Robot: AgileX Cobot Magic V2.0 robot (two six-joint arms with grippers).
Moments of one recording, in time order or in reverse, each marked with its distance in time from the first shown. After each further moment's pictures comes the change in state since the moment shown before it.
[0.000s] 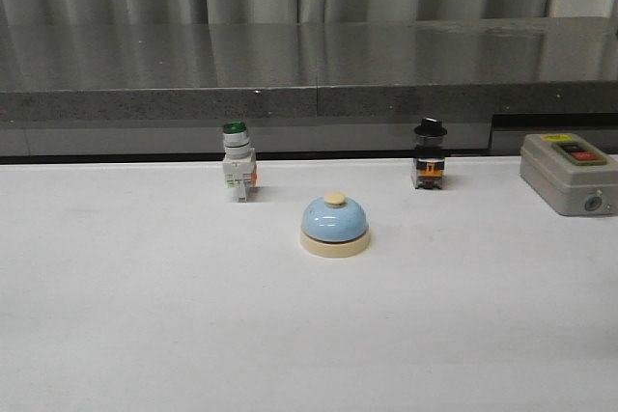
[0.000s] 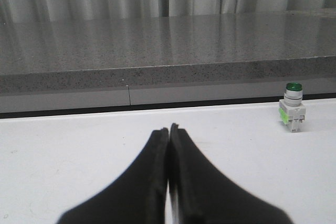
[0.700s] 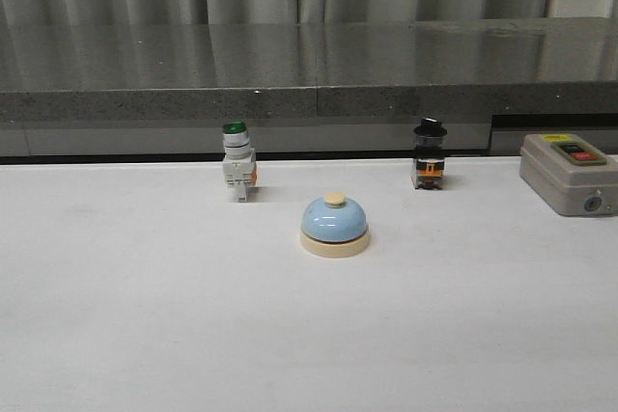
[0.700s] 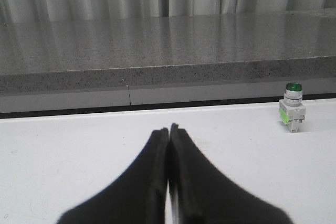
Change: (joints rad) left arm 0.000 0.000 0.000 0.000 0.000 0.000; right arm -0.106 -0.666 0.398 0.000 -0.155 0.000
